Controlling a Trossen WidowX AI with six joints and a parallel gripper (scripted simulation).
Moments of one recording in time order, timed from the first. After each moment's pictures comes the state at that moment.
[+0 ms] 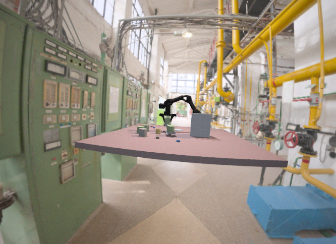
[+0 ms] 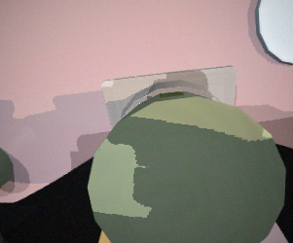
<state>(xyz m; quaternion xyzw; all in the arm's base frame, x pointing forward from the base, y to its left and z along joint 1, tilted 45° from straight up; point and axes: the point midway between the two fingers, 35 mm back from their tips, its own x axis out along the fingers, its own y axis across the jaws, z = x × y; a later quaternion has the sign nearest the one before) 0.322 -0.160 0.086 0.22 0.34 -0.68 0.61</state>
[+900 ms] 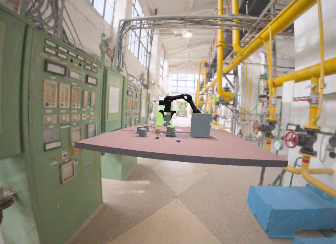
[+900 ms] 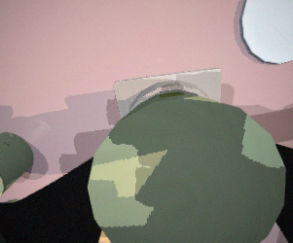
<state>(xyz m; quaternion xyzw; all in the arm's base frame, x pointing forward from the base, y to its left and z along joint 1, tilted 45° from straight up) 0.328 -0.137 0.113 0.22 0.34 -0.68 0.62</state>
